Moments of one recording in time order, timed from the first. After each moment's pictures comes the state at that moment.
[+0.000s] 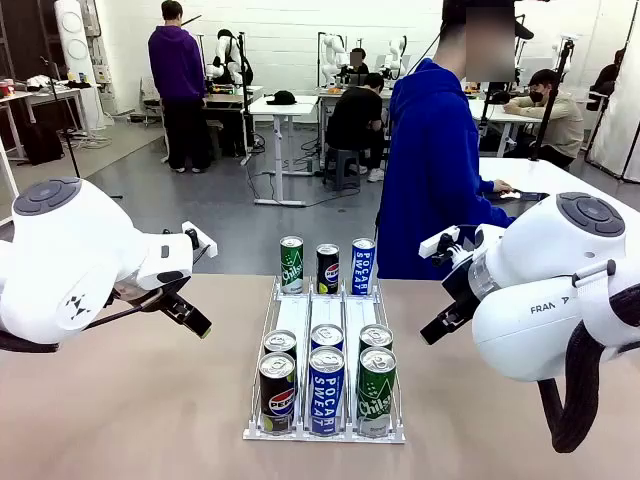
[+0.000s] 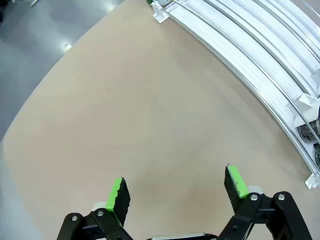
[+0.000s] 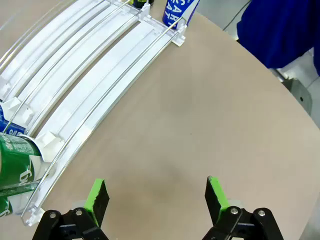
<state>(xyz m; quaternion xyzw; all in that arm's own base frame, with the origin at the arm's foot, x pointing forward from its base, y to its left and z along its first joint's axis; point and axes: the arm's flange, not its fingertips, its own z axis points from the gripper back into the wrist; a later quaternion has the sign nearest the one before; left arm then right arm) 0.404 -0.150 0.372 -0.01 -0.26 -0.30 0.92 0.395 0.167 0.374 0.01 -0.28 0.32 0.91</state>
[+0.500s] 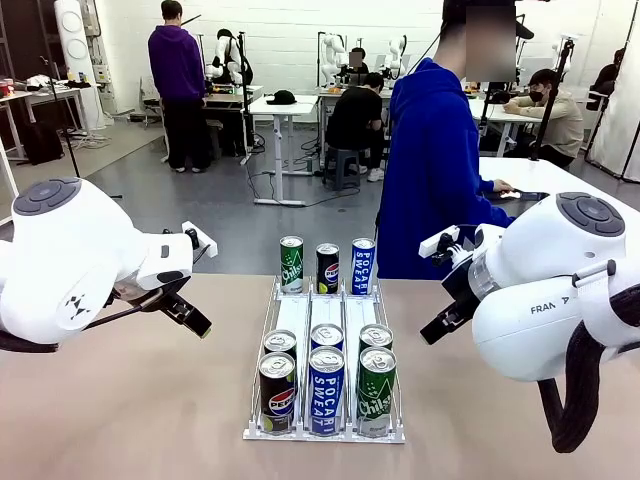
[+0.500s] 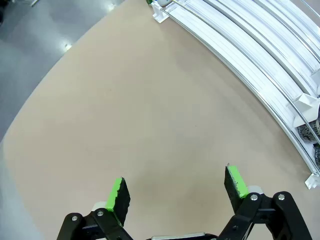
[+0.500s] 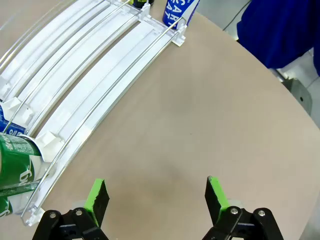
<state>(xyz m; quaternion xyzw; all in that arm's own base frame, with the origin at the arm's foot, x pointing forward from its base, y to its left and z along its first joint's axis) 0.404 -0.150 0.372 -0.01 -0.26 -0.30 0.92 0.395 0.167 0.374 0.01 -0.28 0.32 0.91</state>
